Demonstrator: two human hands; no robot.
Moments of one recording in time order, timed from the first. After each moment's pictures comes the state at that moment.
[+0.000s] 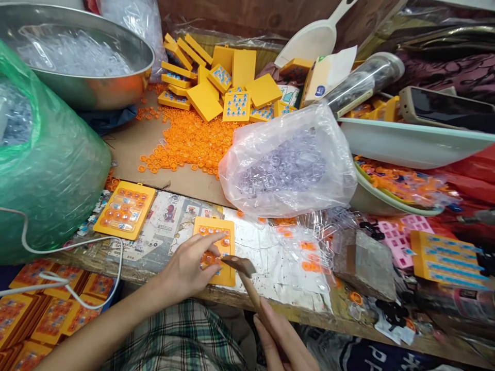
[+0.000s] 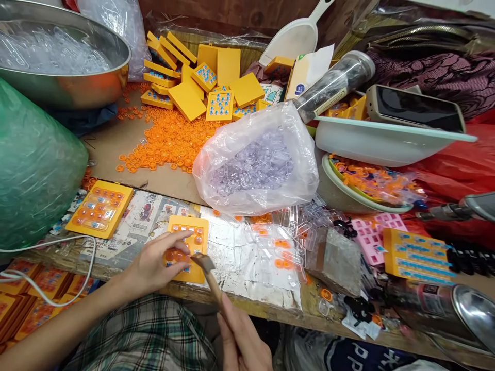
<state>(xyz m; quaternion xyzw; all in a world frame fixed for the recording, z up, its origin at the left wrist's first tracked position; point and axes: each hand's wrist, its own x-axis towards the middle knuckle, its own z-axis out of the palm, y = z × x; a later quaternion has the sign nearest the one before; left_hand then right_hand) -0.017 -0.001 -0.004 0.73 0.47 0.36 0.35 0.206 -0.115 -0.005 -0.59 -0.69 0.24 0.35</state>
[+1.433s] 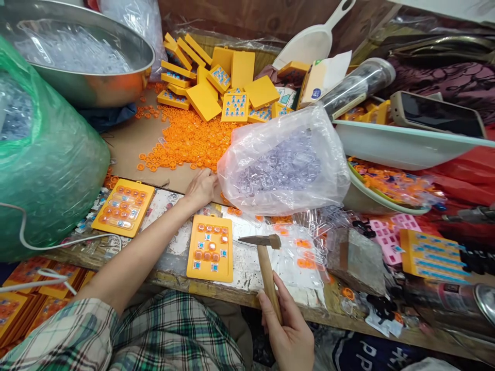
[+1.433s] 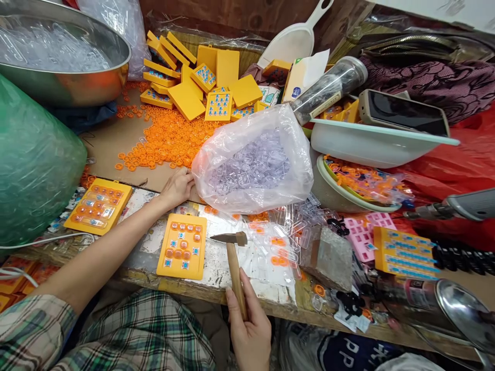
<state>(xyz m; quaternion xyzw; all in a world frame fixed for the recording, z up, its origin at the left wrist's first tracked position) -0.003 0.158 -0.032 0.78 0.55 0.26 0.15 0.208 -0.095 -0.028 -0.72 -0.47 0.27 0.43</state>
